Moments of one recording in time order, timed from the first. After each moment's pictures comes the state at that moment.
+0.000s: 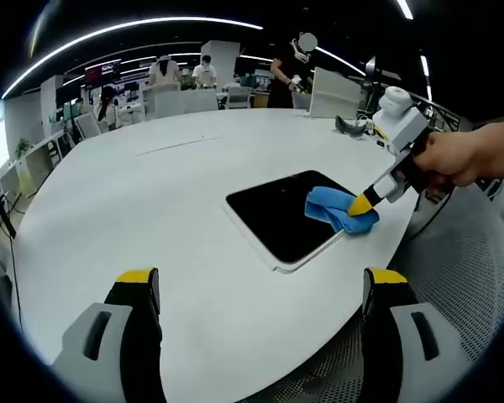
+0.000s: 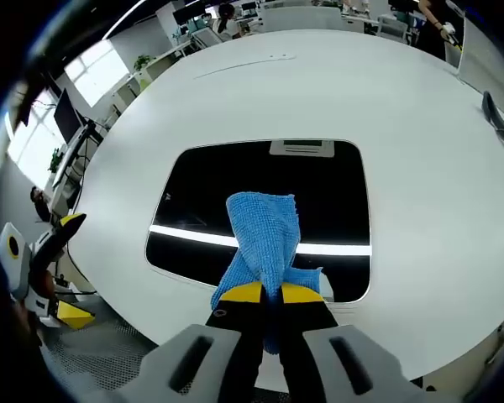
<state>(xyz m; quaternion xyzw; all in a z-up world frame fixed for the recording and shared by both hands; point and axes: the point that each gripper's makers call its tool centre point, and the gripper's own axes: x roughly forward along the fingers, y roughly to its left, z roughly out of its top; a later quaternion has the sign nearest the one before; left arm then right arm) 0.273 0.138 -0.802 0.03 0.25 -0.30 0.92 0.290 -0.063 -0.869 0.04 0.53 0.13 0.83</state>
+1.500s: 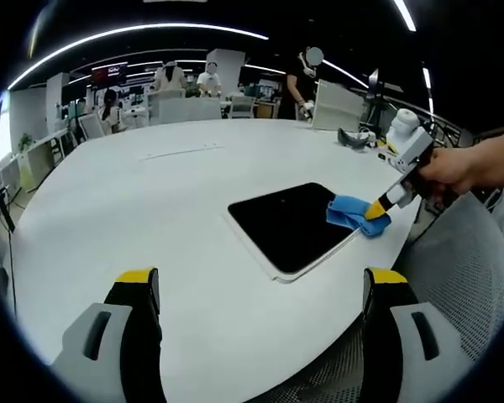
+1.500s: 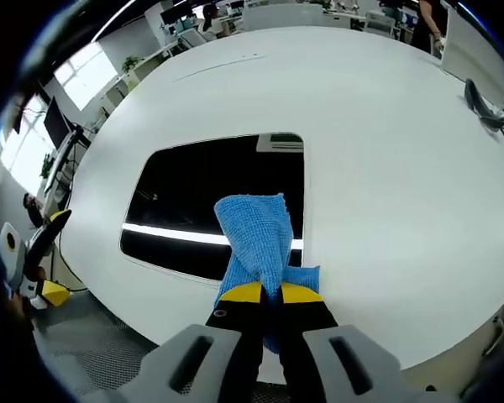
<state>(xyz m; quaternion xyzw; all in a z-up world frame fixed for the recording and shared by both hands) 0.274 0.141 -0.804 0.02 0.26 -0.29 0.92 0.285 -0.120 -0.870 0.03 0.54 0.10 0.83</state>
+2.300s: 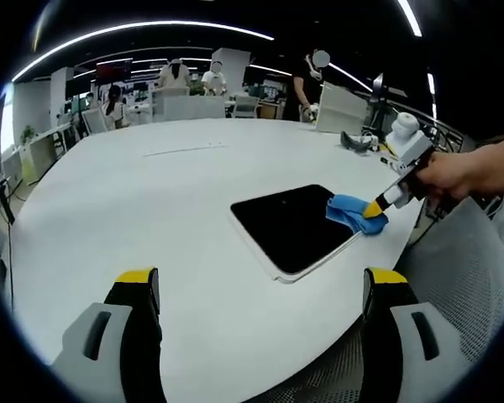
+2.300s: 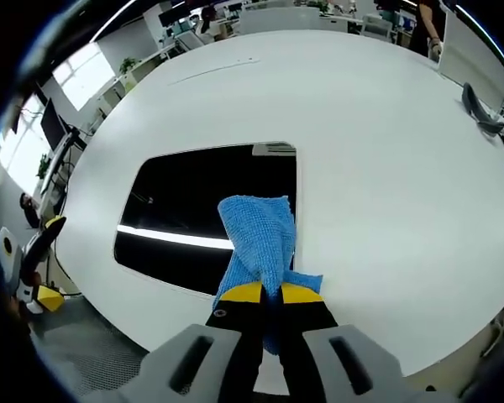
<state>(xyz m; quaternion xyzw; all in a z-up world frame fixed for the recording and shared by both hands) 0.276 0.145 -0.804 0.01 0.26 -0.28 0.93 0.300 -0.122 -0.870 0.02 0.54 0.09 0.84</state>
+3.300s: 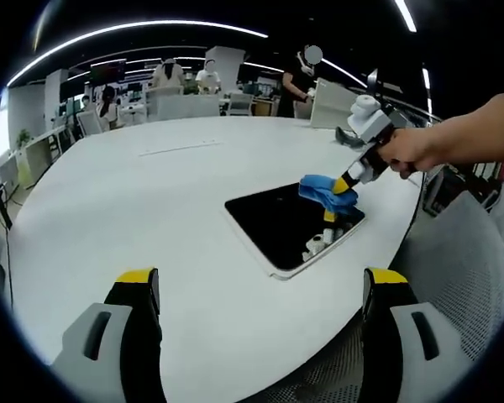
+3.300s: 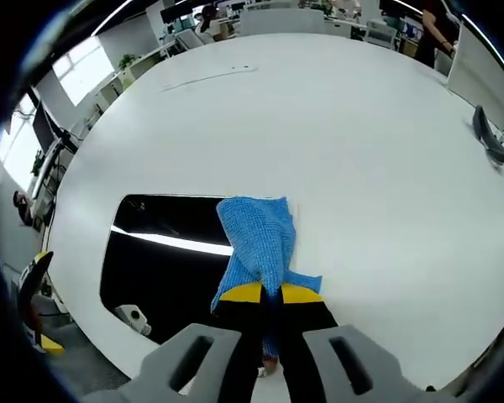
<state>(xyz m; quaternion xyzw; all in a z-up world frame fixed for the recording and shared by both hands) 0.271 0.140 -0.807 0.01 0.26 -0.29 0.92 0.371 -0.126 -0.870 0.00 0.53 0.08 0.84</state>
